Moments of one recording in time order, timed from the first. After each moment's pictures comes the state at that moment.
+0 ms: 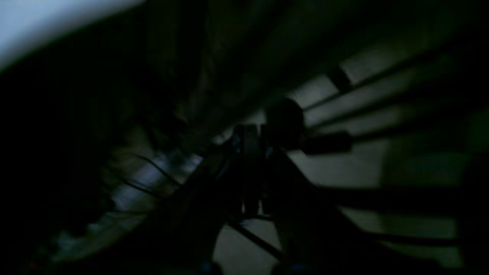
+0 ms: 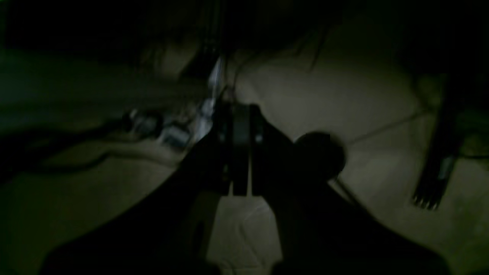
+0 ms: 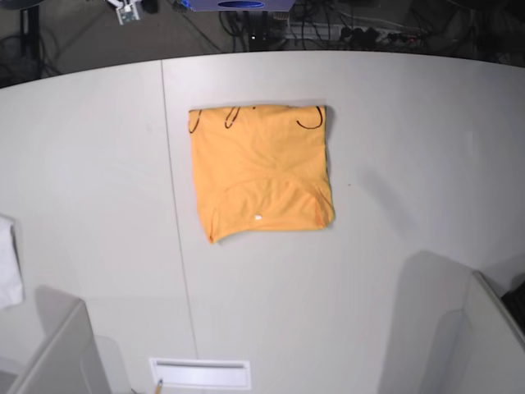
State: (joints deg) left arm 59.0 -15.2 3.2 89.6 8.1 -39.2 -12.6; right arm -56.1 21.4 -10.0 94.0 14.4 2.9 -9.0
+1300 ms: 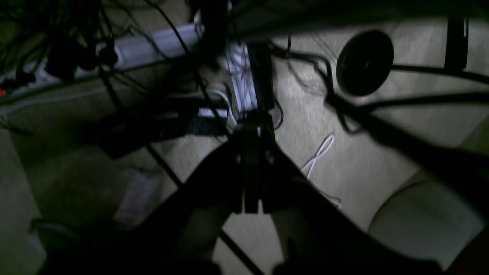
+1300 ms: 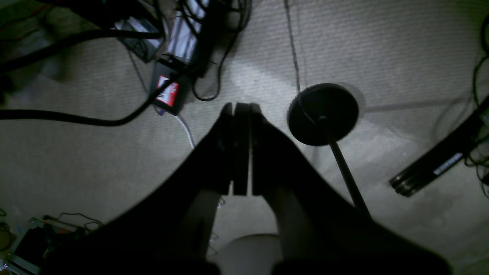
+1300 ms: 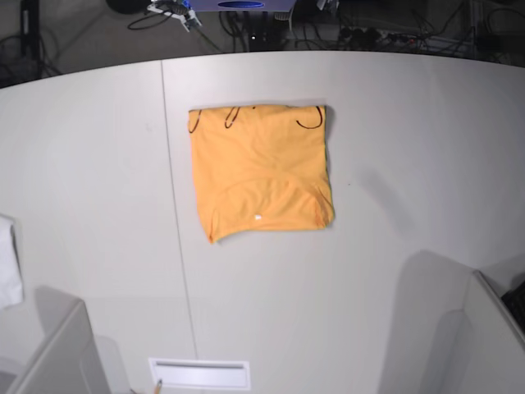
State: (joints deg) left arm 14.9 -3.4 5.4 6.3 7.9 -16.2 -24.5; right arm -7.7 4.2 -52.3 4.8 25.8 2.7 12.0
